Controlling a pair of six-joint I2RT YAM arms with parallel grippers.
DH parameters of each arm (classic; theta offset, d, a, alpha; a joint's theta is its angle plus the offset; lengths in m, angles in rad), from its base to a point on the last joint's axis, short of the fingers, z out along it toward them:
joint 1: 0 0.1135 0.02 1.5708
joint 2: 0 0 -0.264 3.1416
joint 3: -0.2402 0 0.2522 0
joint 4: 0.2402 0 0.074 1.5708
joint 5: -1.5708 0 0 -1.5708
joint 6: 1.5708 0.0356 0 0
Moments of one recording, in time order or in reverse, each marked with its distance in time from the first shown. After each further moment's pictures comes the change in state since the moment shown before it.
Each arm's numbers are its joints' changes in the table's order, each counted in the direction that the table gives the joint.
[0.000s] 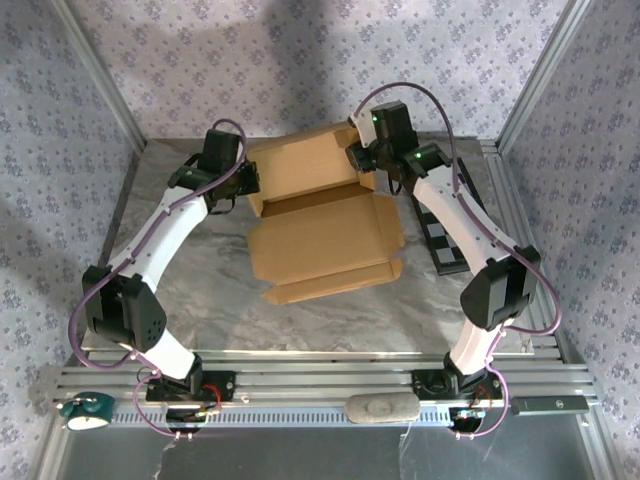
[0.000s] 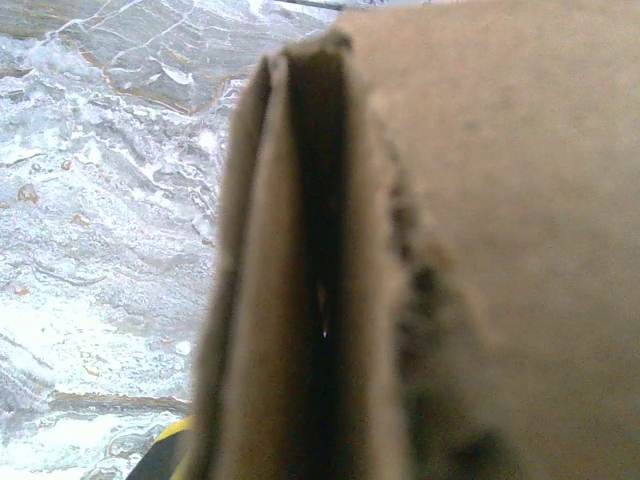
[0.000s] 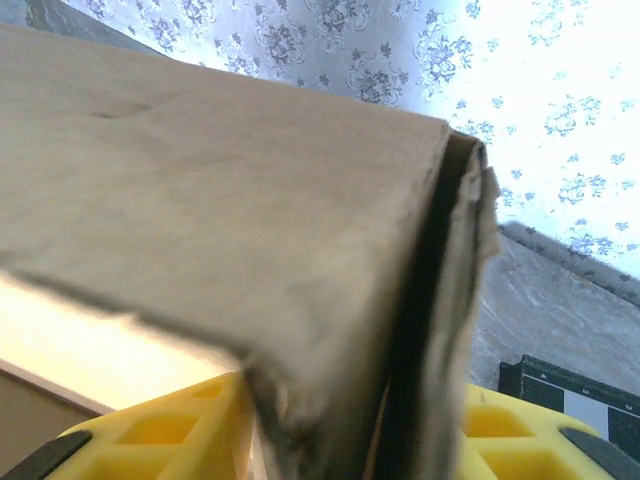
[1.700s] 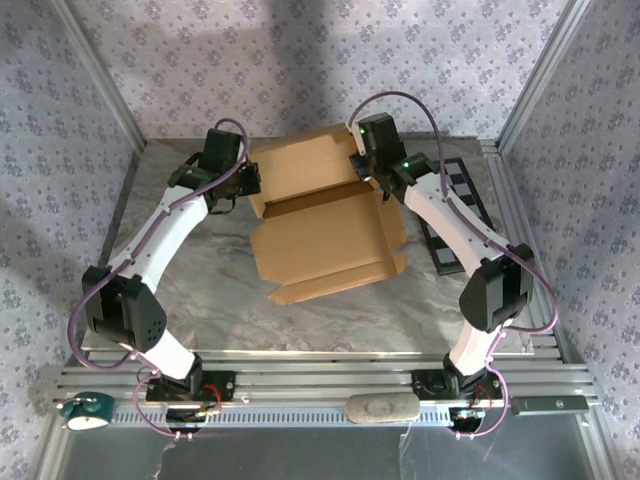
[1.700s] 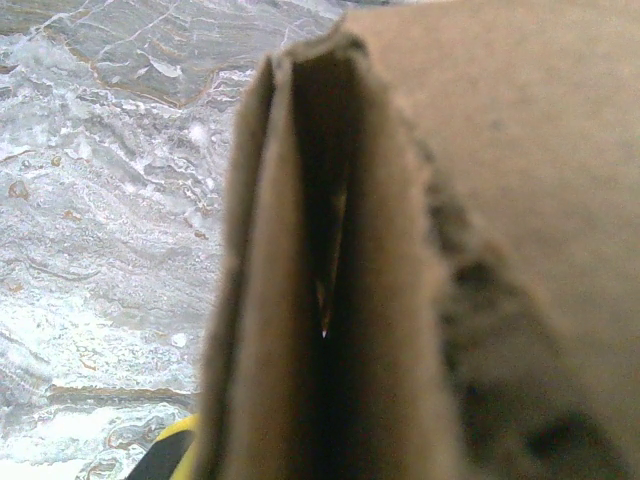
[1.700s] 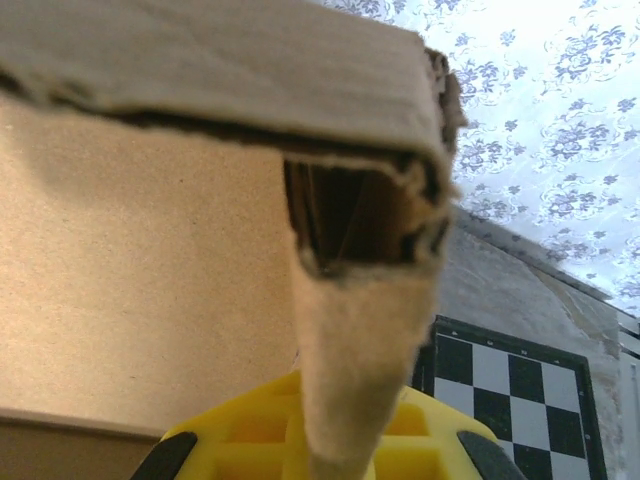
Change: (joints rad) left arm -0.006 0.000 -0.018 0.031 -0.014 0.016; right arm 0.055 -0.001 0.084 -0.061 -0.291 -0.020
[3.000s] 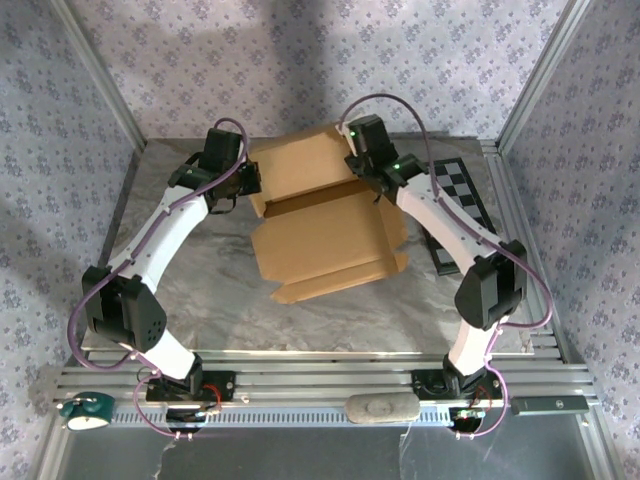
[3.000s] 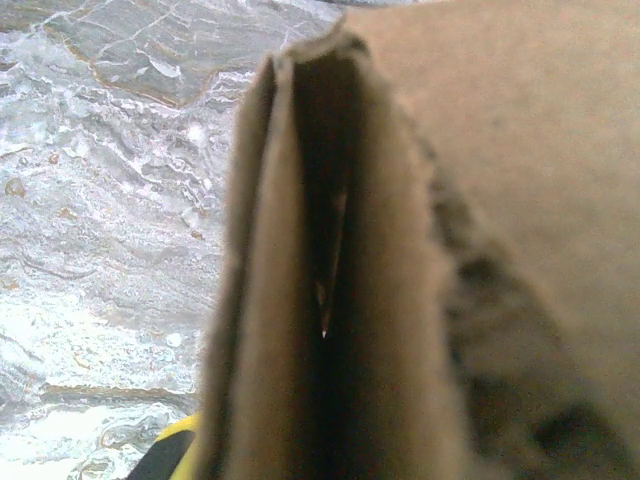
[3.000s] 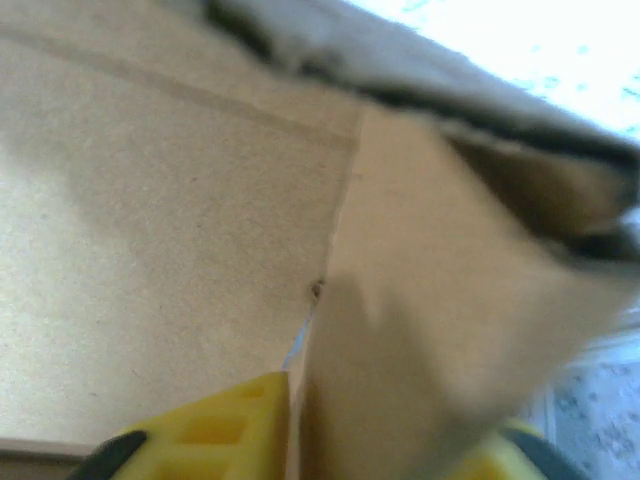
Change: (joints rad) left arm -0.004 0.000 -0.004 0.000 0.000 -0.021; right arm 0.019 -0.017 -0.003 -0.023 -0.071 -0.095
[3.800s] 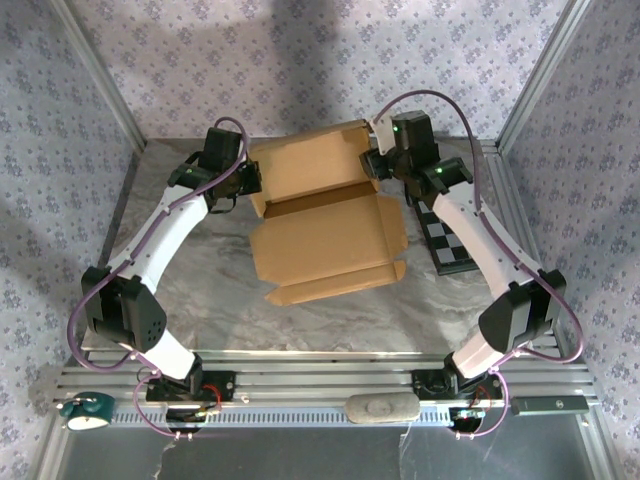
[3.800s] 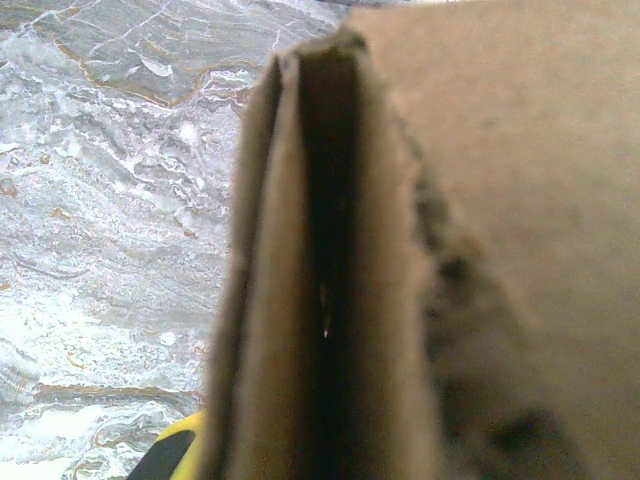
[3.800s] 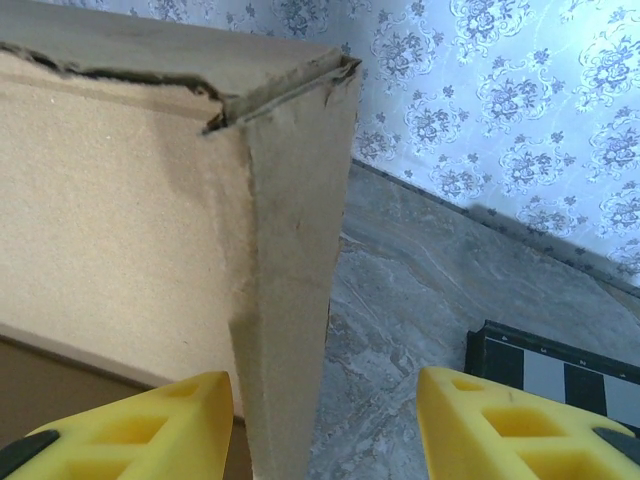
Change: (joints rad) left arm 0.000 0.000 -0.010 0.008 -0.010 0.000; right arm -0.105 0.187 0.095 0.035 0.352 0.129
